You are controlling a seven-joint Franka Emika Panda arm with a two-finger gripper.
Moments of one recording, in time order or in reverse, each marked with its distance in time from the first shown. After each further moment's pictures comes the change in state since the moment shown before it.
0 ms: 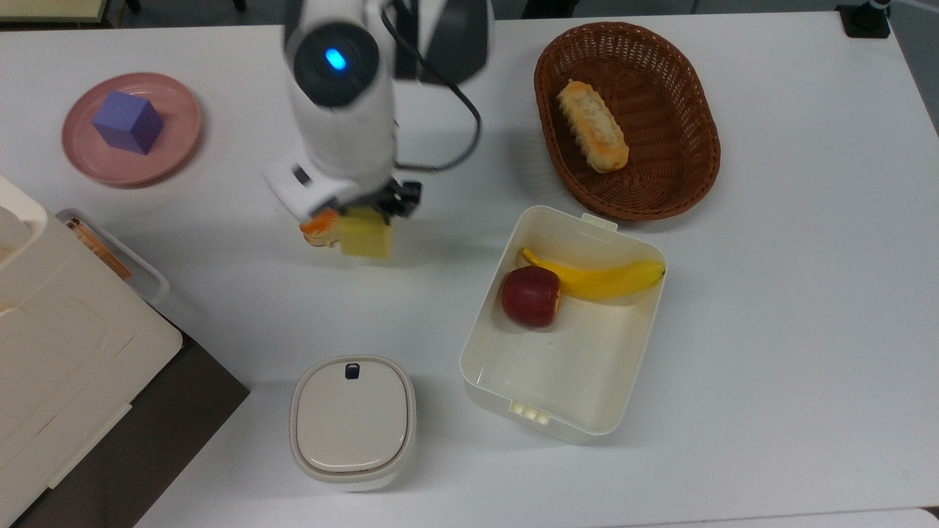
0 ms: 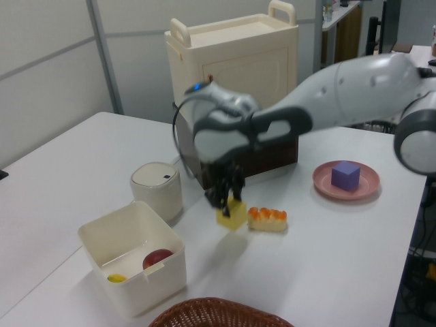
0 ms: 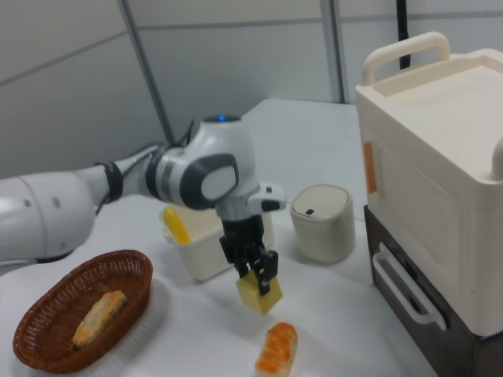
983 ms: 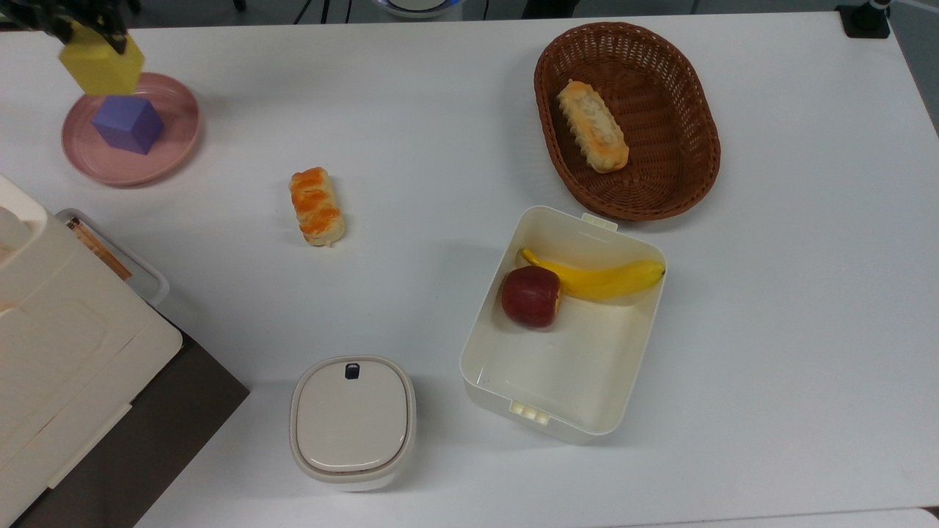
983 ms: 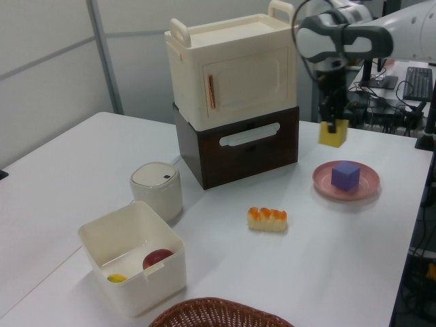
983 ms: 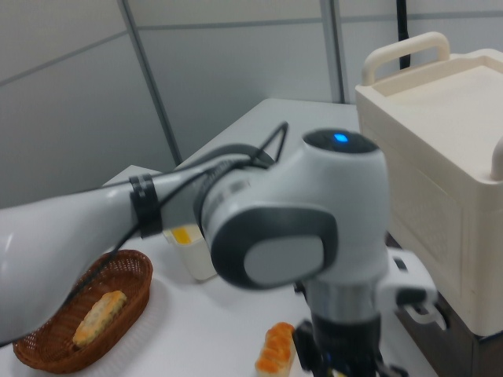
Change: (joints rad) arm -0.417 -0.213 -0.163 -0.025 -0.001 -0.182 -0.650
